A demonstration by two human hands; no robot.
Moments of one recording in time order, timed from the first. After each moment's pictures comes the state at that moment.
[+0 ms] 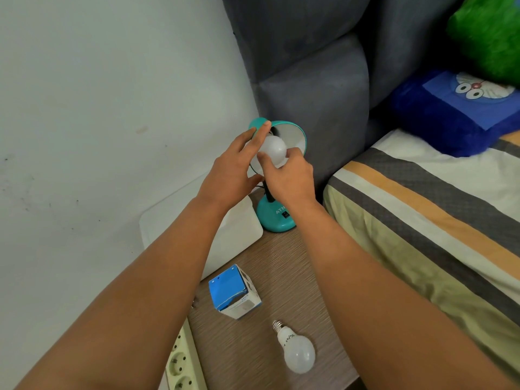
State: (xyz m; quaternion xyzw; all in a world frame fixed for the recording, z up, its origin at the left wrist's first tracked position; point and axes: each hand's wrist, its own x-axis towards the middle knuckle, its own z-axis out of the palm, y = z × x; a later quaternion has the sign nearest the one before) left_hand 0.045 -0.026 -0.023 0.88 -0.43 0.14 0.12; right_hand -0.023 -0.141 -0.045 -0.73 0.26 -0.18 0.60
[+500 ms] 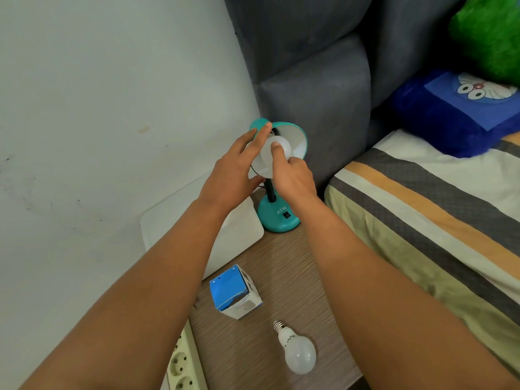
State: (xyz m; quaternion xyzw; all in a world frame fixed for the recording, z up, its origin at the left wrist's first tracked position) left_hand 0.042 -0.025 -0.024 0.89 -0.42 0.14 0.13; right_hand -0.025 -0.144 -0.036 -0.69 0.30 -0.07 0.65
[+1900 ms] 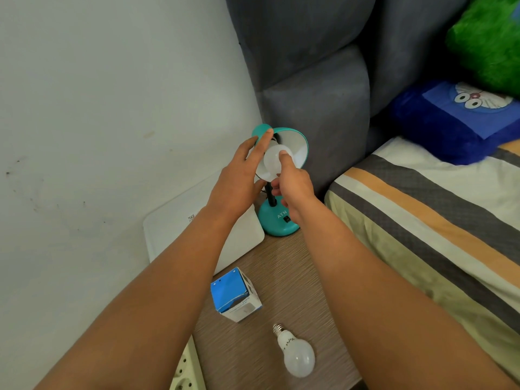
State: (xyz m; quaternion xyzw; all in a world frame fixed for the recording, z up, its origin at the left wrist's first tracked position) left_hand 0.028 -0.031 -0.024 0.89 -0.39 0.14 0.17; right_hand -0.027 -0.146 -0.037 -0.55 0.31 -0.05 0.77
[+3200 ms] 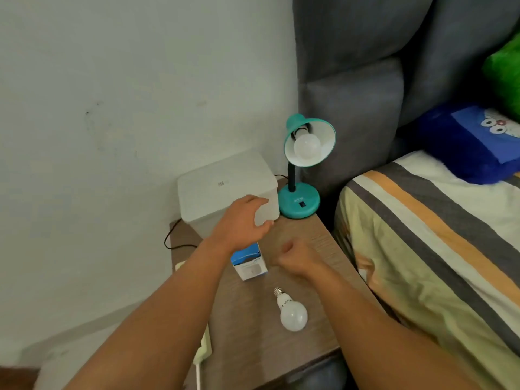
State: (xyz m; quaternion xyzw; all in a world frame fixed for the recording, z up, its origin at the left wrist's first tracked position) left_hand -0.068 0.062 -0.076 0.95 -0.25 -0.02 0.19; right_hand -0.150 -0.084 -0.124 -0.83 0.17 0.18 0.50
